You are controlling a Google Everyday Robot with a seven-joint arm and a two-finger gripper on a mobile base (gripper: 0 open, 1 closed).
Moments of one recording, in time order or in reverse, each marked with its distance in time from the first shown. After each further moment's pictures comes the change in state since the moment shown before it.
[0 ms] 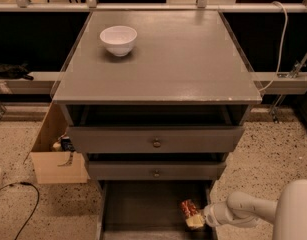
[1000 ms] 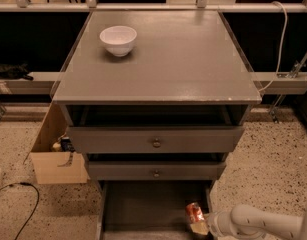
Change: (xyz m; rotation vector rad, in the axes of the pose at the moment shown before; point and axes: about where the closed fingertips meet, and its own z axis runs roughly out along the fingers) arm 0.011 0.015 -0.026 0.136 -0.050 -0.063
